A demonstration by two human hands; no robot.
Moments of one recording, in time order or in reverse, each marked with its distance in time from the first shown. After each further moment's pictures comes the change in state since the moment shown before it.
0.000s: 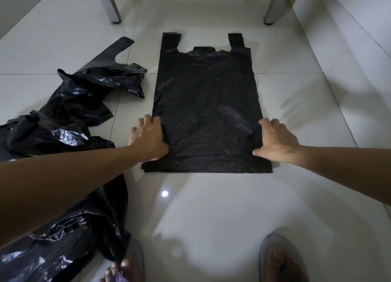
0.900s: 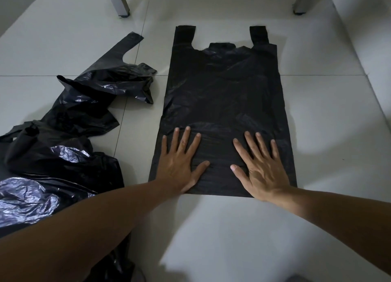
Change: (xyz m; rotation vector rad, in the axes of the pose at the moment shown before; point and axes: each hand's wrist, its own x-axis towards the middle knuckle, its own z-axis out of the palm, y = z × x) left_hand 0.021 0.015 0.087 0.068 0.141 0.233; right_hand 0.027 -0.037 0.087 -0.091 0.155 -0.351
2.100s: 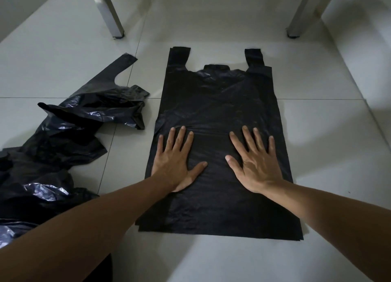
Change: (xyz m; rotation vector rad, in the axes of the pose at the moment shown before) left_hand 0.081 -0.014 -0.016 0.037 -0.054 -0.038; right_hand 0.091 0.021 -0.017 -0.026 0.031 0.098
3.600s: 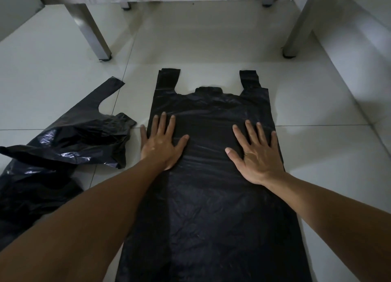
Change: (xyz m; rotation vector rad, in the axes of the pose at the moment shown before) left_hand 0.141 -0.040 -0.015 -0.101 0.021 -0.161; right_hand 0.107 0.040 -0.017 0.017 0.003 0.083
